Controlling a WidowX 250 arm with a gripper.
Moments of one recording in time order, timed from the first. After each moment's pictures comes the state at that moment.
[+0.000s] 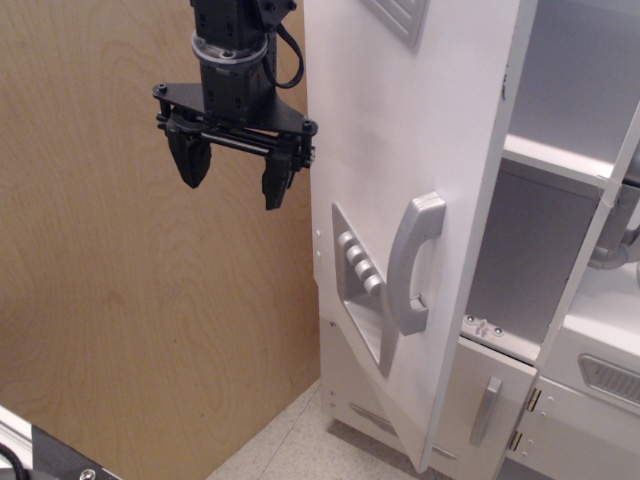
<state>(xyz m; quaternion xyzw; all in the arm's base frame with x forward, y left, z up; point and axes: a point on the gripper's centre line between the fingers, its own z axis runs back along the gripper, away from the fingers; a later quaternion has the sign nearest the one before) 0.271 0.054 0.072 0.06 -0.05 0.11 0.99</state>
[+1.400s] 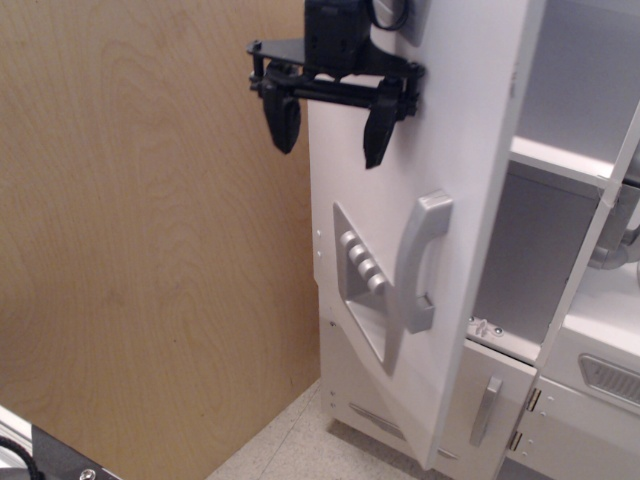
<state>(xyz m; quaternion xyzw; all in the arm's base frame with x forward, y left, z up) 0.308 -0.005 0.100 0.01 -0.03 0.12 0.99</state>
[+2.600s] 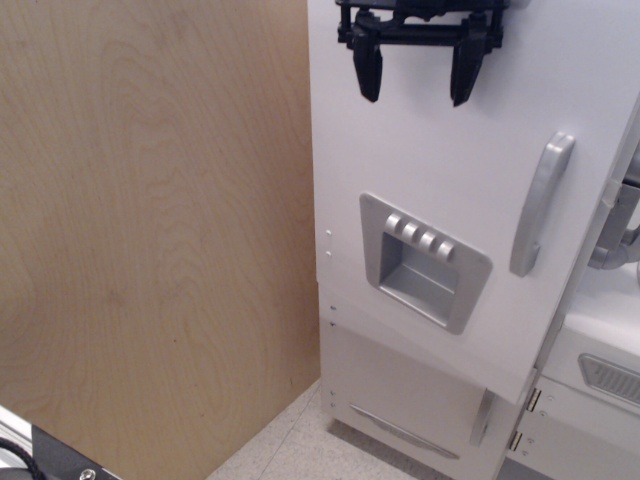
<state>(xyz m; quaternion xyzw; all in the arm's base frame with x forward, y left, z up) 0.369 -0.031 0.113 -0.02 -0.03 0.18 0.98</state>
